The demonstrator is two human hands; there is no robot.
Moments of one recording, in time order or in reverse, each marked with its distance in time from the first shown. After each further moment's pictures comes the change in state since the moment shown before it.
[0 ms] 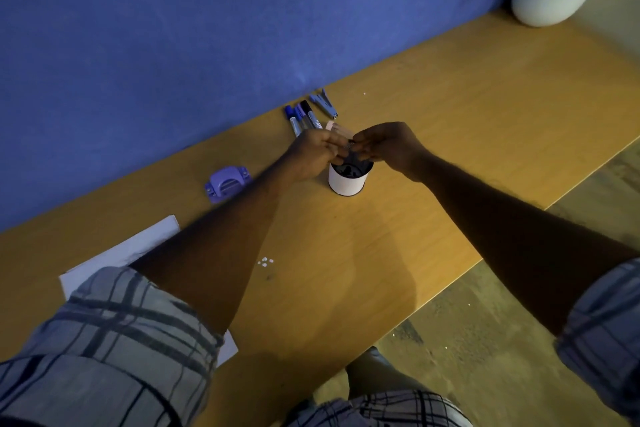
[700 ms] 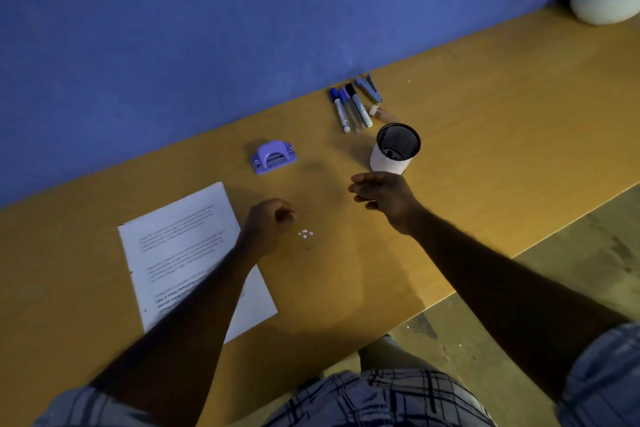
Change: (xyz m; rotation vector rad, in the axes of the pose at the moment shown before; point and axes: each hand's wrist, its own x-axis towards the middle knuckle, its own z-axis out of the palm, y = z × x) left_hand -0.158 -0.152 -0.046 0.344 0.293 -0.127; right_hand -0.062 0.036 0.121 0.340 -0.095 0.173
